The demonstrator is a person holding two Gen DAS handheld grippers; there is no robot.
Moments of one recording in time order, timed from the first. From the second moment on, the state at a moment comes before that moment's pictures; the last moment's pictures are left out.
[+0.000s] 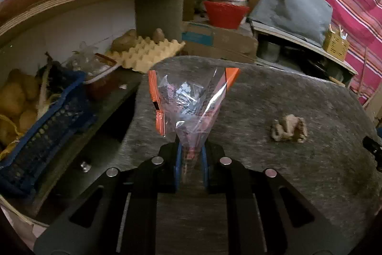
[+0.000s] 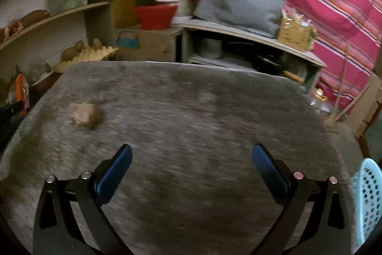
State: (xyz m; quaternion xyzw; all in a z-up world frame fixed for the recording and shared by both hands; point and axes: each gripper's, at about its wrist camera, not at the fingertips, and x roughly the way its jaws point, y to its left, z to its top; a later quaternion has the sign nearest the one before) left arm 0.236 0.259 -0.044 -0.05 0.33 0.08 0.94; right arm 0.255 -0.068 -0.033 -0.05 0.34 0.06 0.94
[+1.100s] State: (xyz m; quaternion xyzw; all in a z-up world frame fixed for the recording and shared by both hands) left arm 0.243 0.260 -0.027 -0.05 0.31 0.06 0.95; right arm 0.313 0.062 -0.058 -0.08 0.38 0.17 0.90
